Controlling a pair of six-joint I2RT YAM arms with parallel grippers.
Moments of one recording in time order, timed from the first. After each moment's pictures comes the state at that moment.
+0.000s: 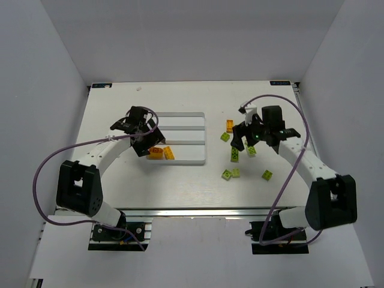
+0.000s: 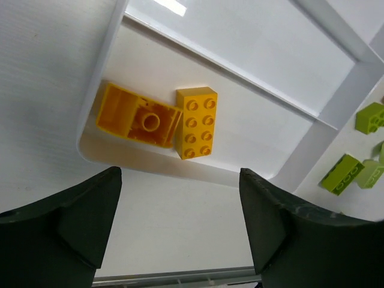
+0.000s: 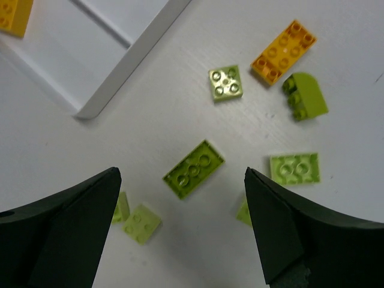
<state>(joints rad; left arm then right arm) -0.30 1.51 1.08 -0.62 0.02 -0.83 0.24 1.30 0.90 -0.35 -0.45 -0.26</state>
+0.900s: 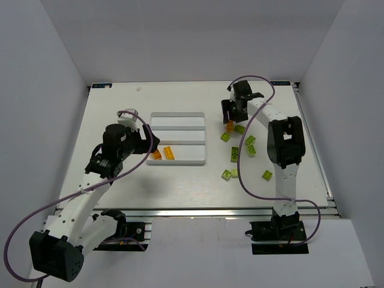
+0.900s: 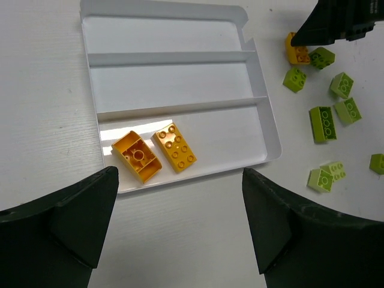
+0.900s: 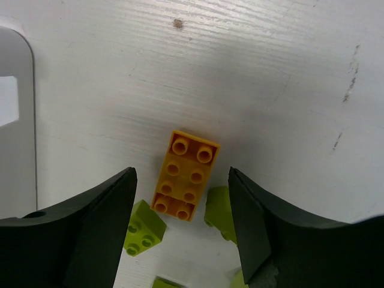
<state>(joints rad) -0.30 0.93 0.77 -0.29 0.11 -0.31 0.30 2.18 1.76 -0.59 -0.09 0.07</state>
